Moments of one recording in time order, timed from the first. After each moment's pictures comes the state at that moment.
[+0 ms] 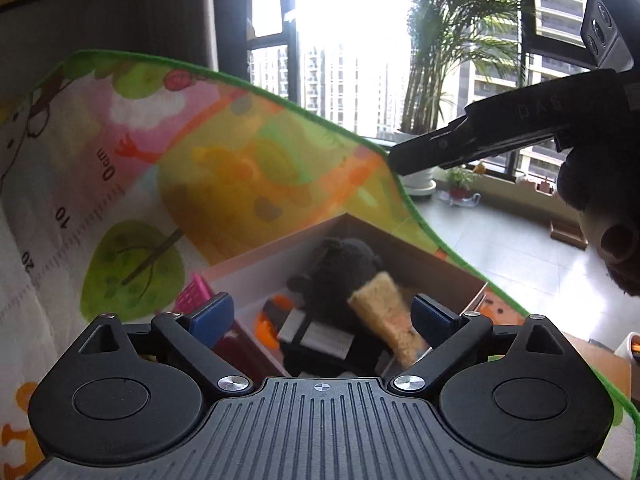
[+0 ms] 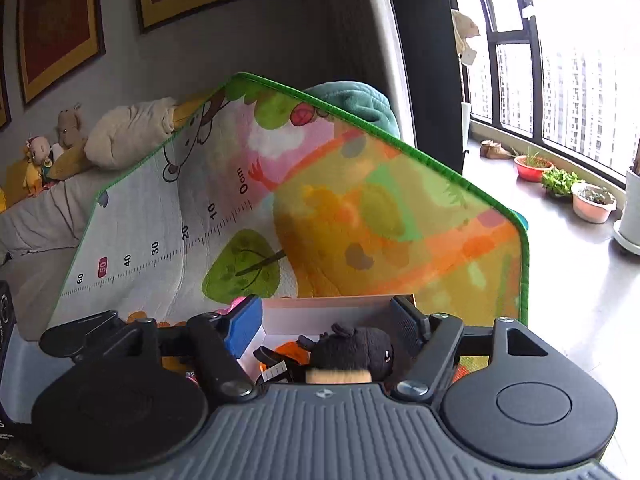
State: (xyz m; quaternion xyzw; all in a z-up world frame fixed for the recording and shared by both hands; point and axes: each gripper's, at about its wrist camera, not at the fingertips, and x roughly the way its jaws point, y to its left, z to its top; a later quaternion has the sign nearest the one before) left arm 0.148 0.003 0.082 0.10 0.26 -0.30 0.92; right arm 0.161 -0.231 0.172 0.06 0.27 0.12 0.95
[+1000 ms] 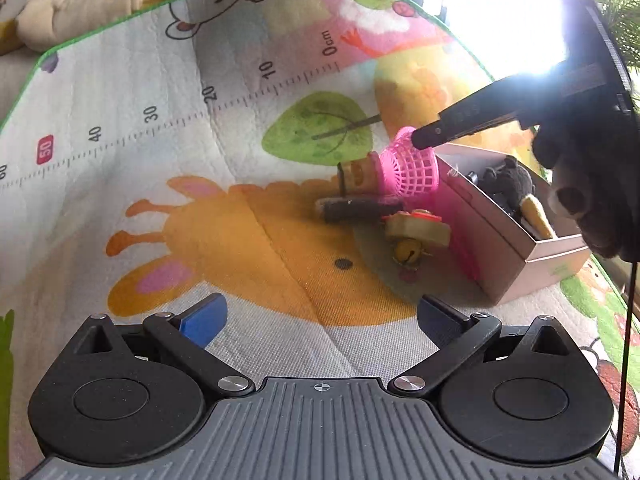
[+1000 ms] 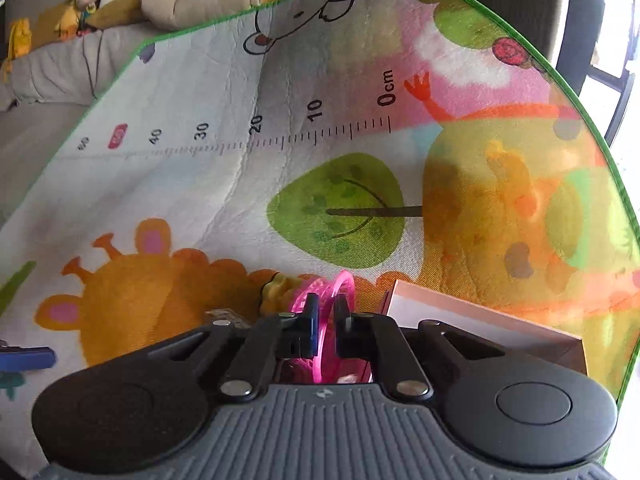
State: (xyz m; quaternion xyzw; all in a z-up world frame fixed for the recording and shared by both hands) left arm 0.103 0.144 0.029 -0.03 0.32 -0.14 0.94; right arm 0.225 -0.043 0.117 -0.10 0.34 0.18 0.92
